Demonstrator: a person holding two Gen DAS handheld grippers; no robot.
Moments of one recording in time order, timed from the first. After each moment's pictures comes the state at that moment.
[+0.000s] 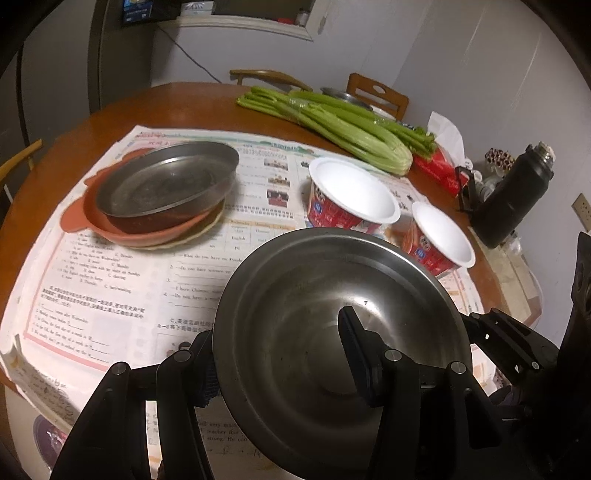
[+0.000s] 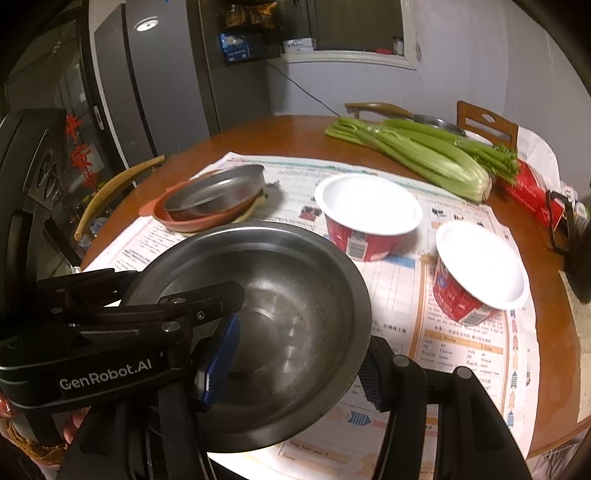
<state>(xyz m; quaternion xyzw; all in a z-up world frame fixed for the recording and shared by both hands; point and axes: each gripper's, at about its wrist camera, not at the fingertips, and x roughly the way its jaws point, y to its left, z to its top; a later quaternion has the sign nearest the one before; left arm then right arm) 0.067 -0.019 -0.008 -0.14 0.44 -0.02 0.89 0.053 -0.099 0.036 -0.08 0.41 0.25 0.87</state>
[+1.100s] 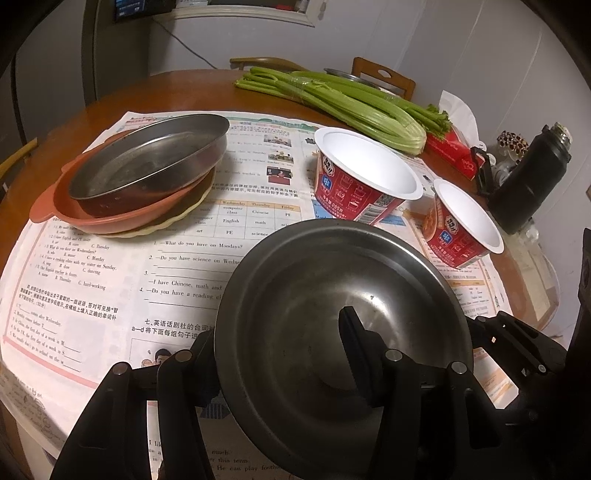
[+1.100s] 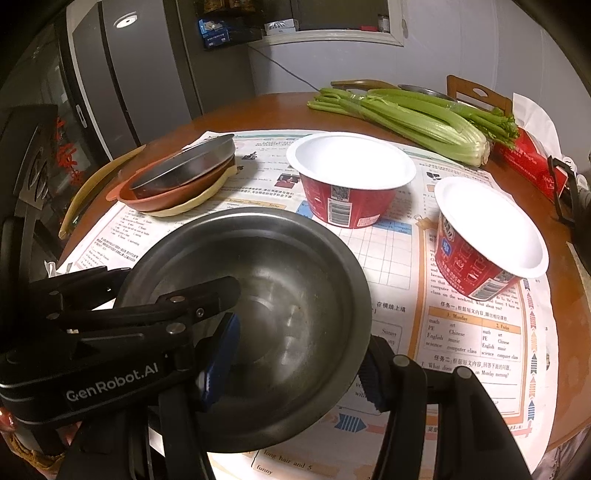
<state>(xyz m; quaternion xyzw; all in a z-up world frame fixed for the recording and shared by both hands) 0.088 -0.032 -0.038 -0.12 0.46 -0.01 0.88 0.072 -0.107 0.003 -0.07 0.44 0.23 0.86</state>
